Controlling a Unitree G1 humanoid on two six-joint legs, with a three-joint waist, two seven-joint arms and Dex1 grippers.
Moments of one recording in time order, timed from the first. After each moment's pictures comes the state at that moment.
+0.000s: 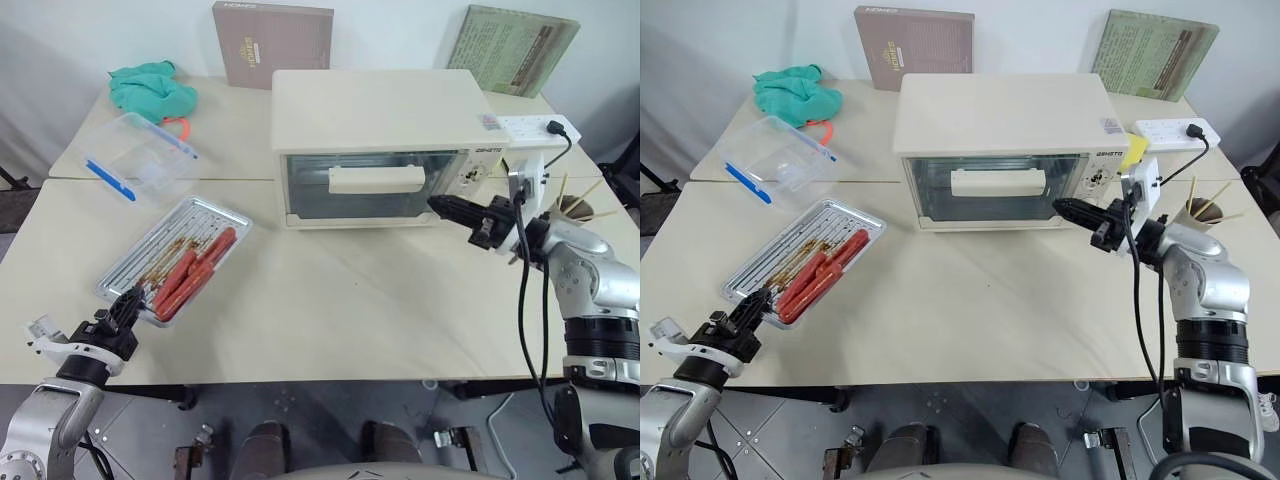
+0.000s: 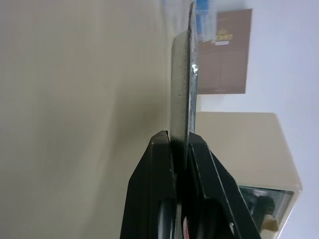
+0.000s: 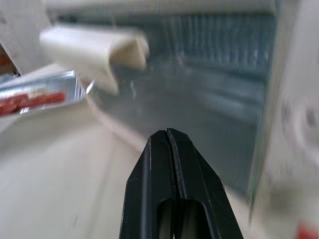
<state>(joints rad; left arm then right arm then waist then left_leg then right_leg) 0.08 0.26 0.85 -0.19 -1.94 0.90 0.42 -0.69 -0.61 -0.20 0.31 0.53 0.44 1.05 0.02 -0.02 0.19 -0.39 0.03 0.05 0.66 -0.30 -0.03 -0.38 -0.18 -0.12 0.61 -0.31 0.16</state>
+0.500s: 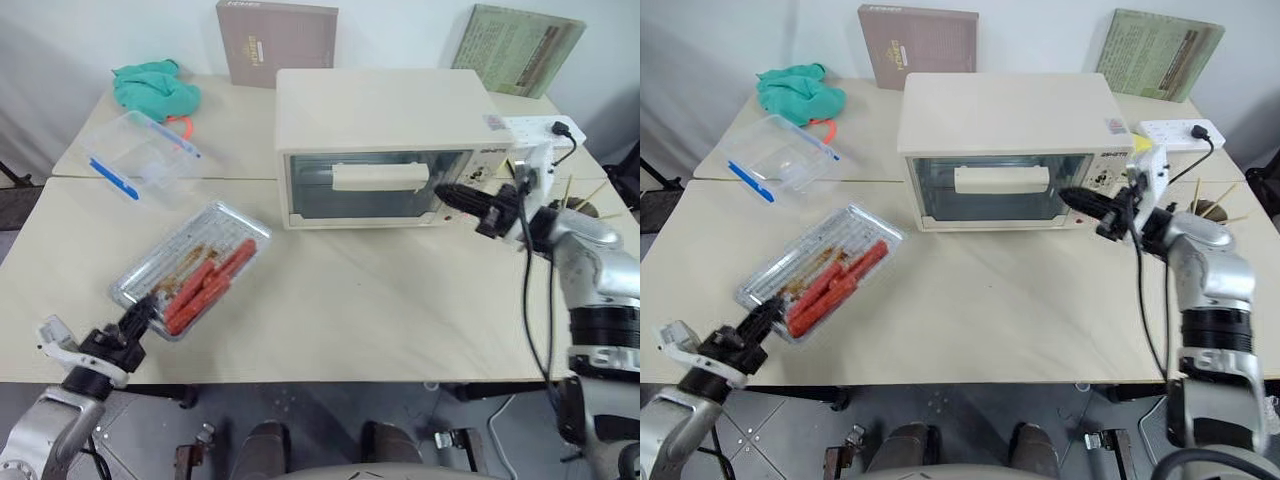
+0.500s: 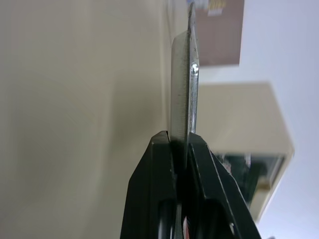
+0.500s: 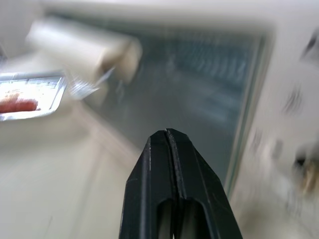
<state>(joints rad) 0.24 0.29 0.80 -0.24 -1.94 1.04 0.28 -0.65 -0.73 -0.17 0.31 0.48 0.40 1.15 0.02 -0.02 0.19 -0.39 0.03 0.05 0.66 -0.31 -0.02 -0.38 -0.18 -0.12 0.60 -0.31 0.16</state>
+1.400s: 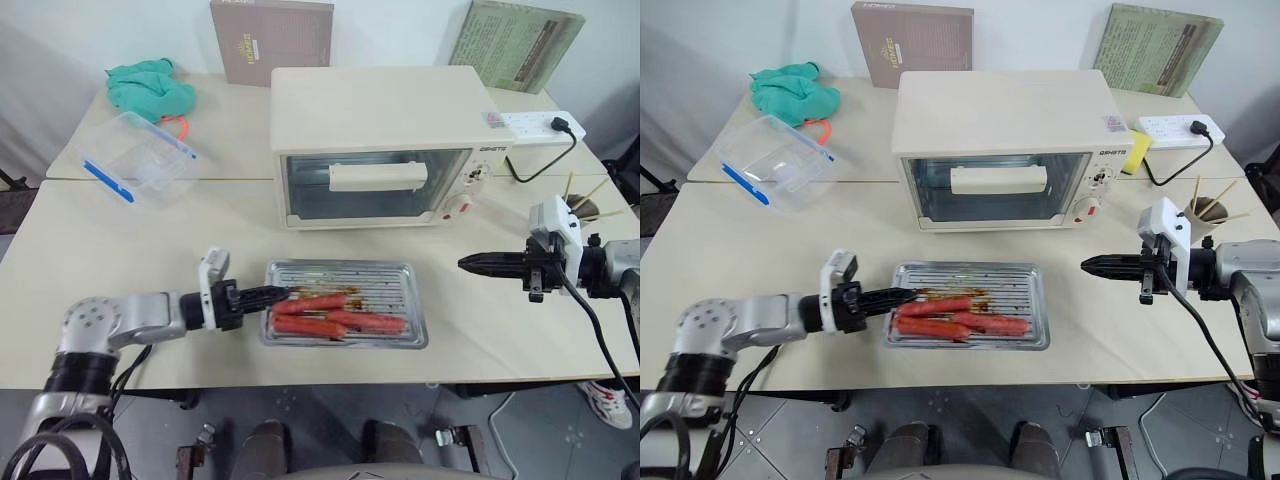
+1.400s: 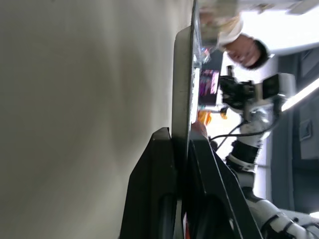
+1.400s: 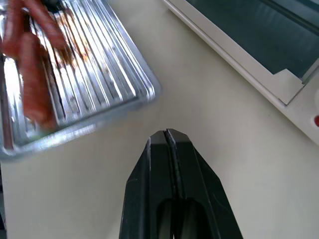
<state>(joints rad) -0.51 0.66 -0.01 0.33 -1.88 1.35 0.07 -0.40 -0.97 -0.17 0.04 0.46 0.47 1.33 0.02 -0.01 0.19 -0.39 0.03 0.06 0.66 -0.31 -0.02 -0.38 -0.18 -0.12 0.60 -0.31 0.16</state>
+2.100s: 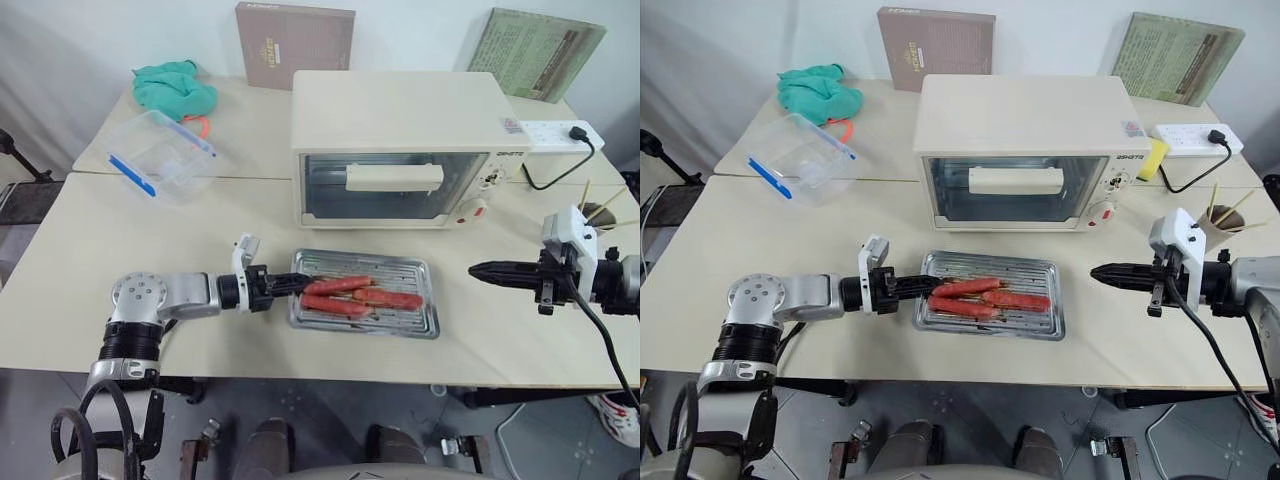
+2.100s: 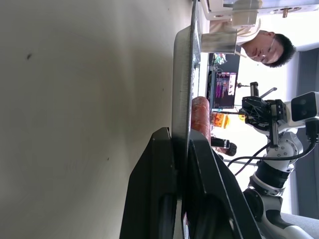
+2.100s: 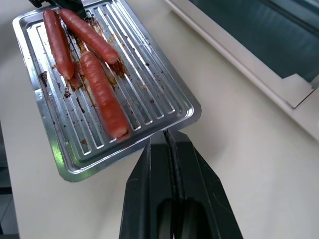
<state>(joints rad) -0.66 0.46 0.11 0.45 -1.50 1.43 -0.02 -0.30 -0.99 -0.24 -0.07 0.50 0.52 1.26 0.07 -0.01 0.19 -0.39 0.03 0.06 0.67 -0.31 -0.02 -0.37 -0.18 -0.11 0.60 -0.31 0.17</state>
